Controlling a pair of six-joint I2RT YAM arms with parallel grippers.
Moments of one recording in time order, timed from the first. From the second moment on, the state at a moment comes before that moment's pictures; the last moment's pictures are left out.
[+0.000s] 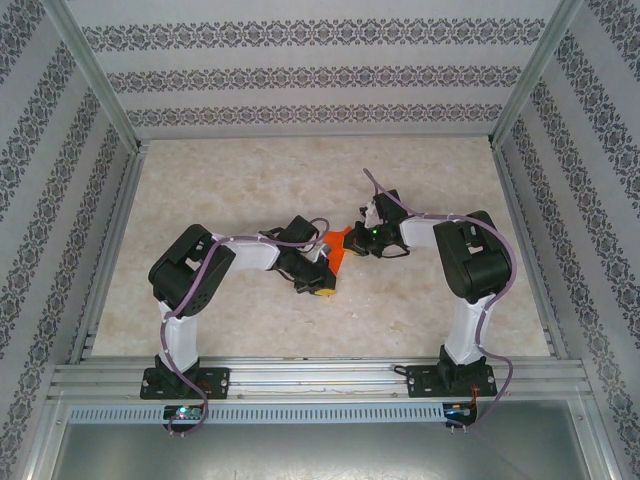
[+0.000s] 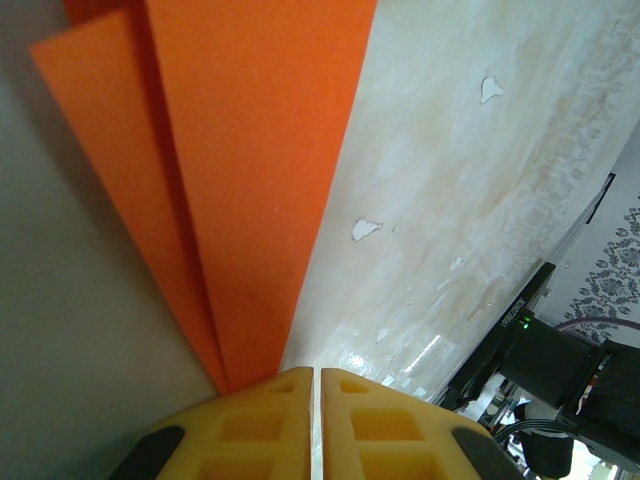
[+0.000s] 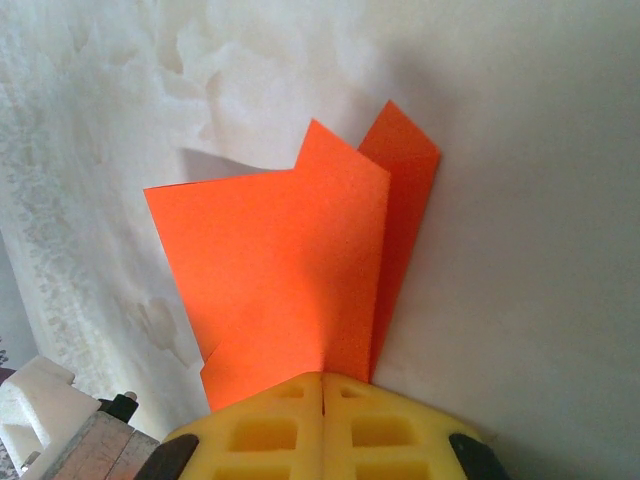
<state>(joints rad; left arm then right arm) -0.64 1.96 1.06 -0.25 0.76 -0.77 0.32 1.94 1.00 -0.13 -0.65 0.65</state>
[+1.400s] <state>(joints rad) -0.68 1.91 0.97 -0.14 0.72 -0.79 0.33 1.94 1.03 -0.17 -0.64 0.62</state>
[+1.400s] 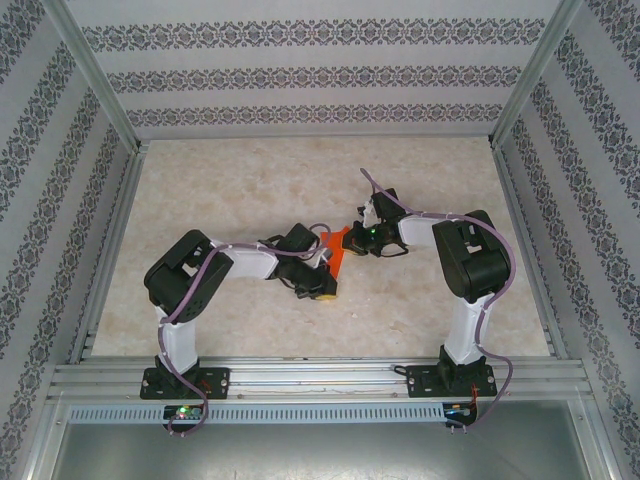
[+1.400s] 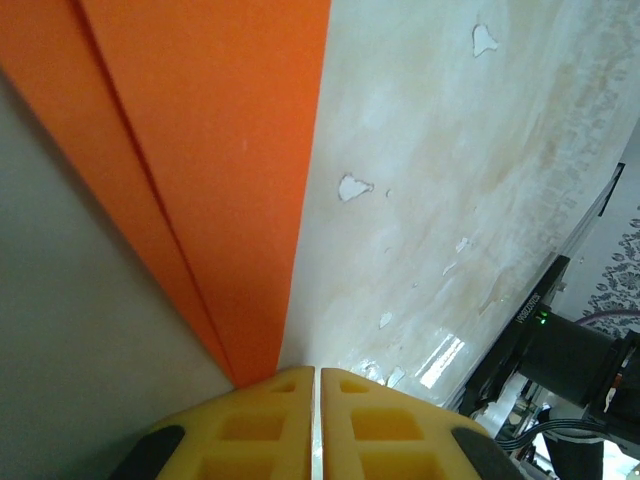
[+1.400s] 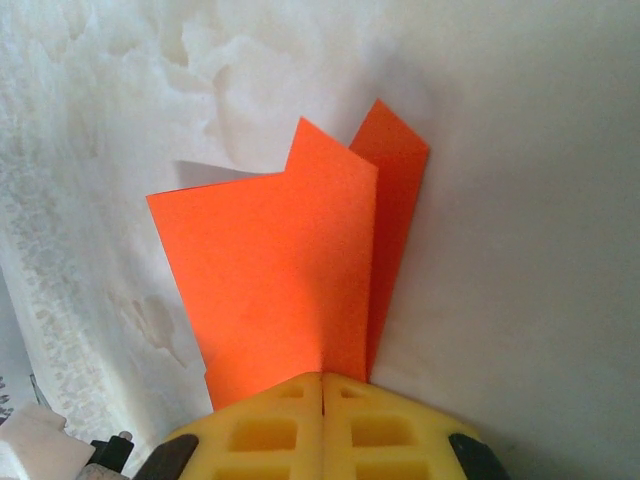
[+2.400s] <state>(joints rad) -0.64 2.03 1.28 -0.39 0.69 -0.68 0.33 1.95 1.03 -0.18 -0.64 0.62</state>
